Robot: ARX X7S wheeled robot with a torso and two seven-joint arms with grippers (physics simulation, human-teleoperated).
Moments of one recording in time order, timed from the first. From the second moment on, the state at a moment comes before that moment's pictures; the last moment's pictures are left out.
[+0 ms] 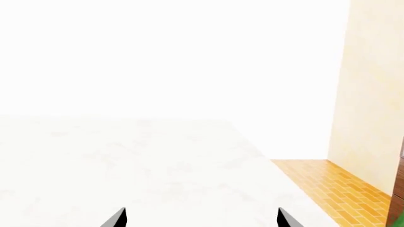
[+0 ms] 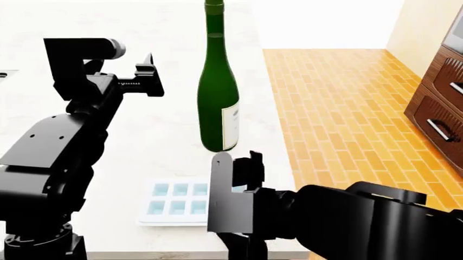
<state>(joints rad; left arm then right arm) -0.86 -0.27 0.03 0.06 -0.39 -0.75 -0.02 1.28 0.60 -1.25 -0.62 0.68 1.08 -0.26</state>
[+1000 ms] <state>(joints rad) -0.87 -0.28 0.03 0.05 -0.40 -0.73 -0.03 1.41 0.74 -0.97 -0.95 1.32 1.48 0.27</state>
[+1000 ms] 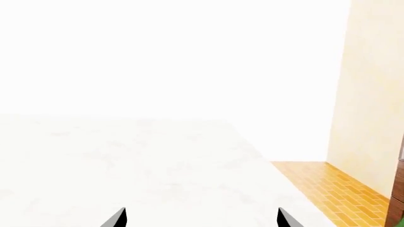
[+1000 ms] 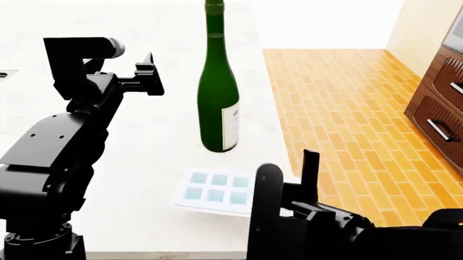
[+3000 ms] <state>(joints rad) -1.45 -0.29 0.31 -0.12 -0.86 -1.35 0.00 1.14 1.17 -0.62 -0.50 1.10 0.79 0.49</state>
